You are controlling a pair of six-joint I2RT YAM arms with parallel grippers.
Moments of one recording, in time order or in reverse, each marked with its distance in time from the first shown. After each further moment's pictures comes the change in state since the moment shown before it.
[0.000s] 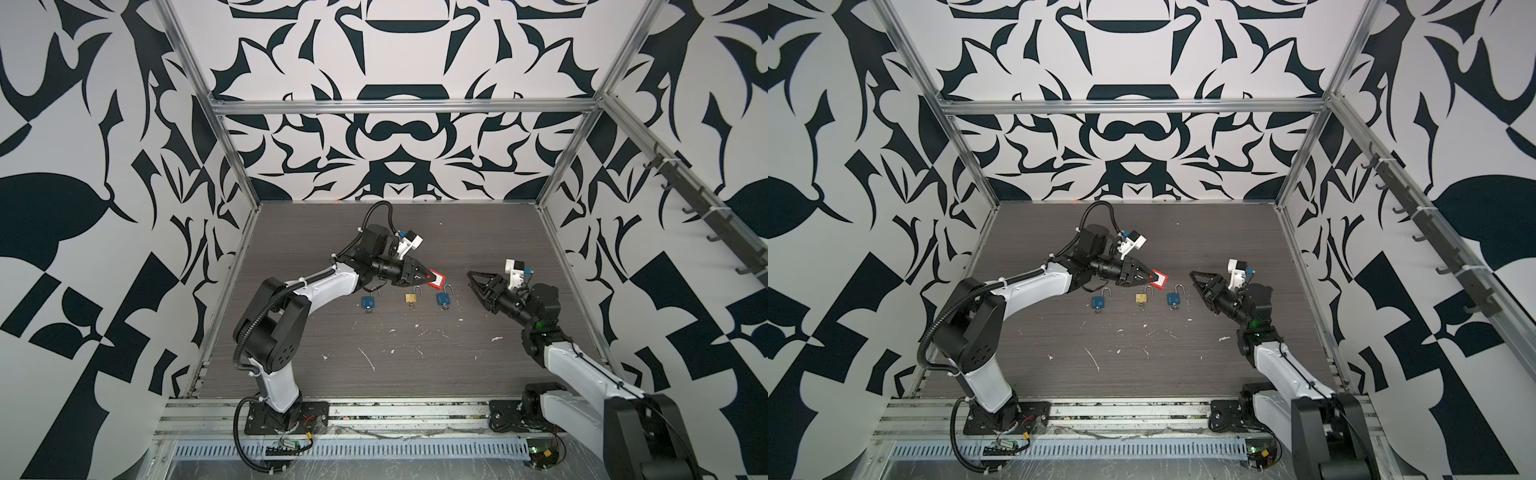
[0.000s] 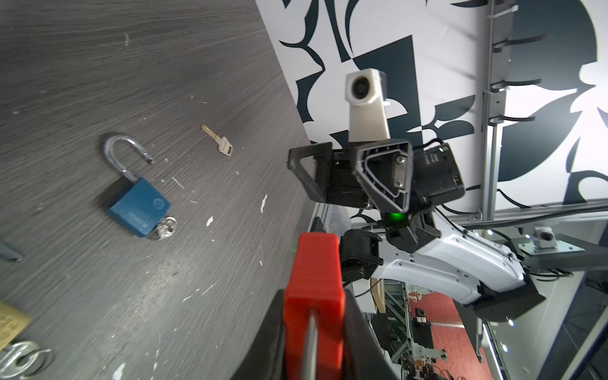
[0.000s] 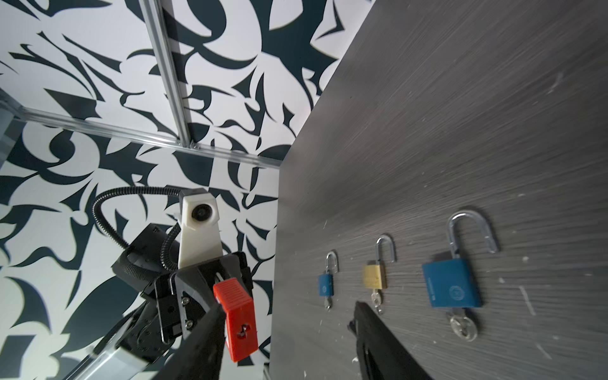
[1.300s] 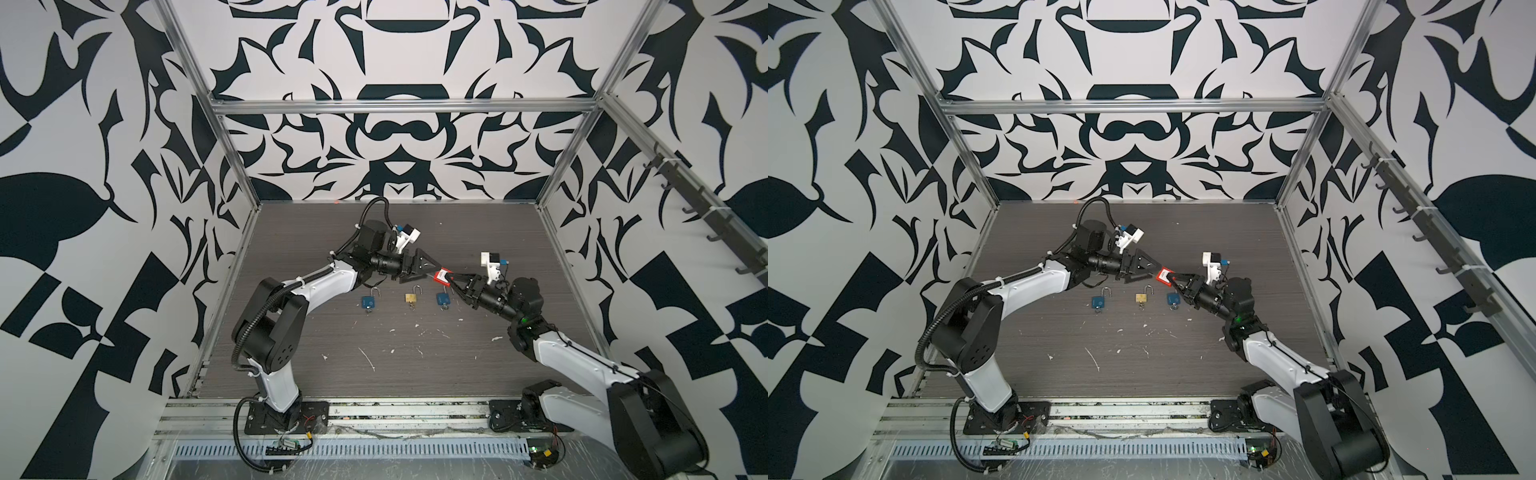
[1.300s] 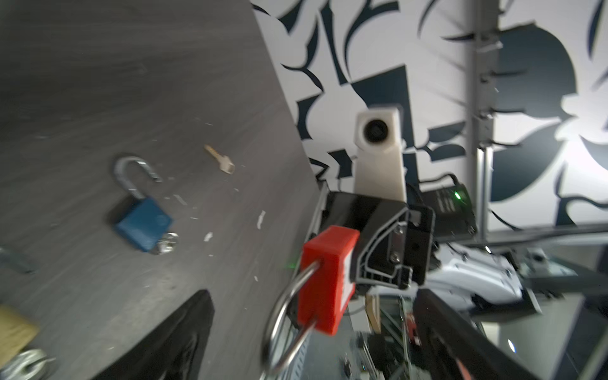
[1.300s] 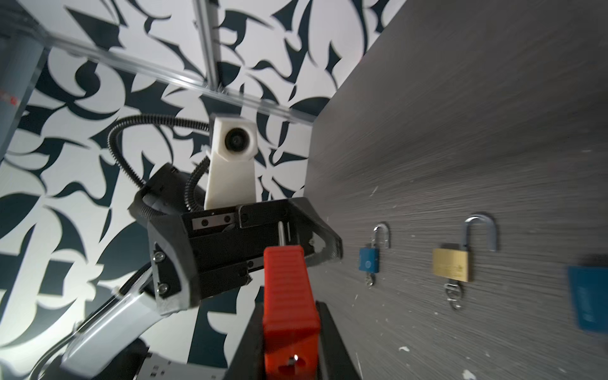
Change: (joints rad) left arm 0.037 -0.018 0.028 -0.059 -0.119 -0.024; right arm 0.211 0.004 0.053 -0.016 0.134 -0.019
